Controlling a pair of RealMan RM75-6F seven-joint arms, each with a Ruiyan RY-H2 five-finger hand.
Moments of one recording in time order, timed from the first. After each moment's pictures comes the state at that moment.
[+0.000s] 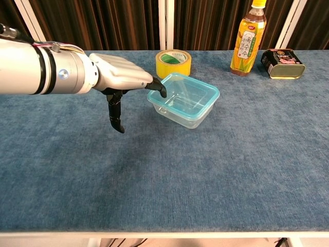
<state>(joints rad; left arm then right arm) -1.27 -1.47 0.05 -1.68 0.69 0.83 0.64 0.03 -1.11 0.03 -1.61 -1.54 1.50 -0.04</state>
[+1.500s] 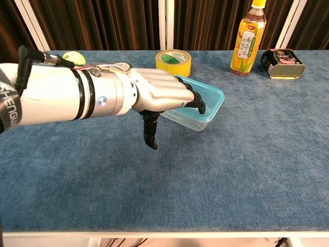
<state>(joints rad) -1.29 -1.62 0.00 -1.67 0.70 0.89 0.82 0.03 -1.12 0.03 -1.57 -1.53 1.50 0.01</state>
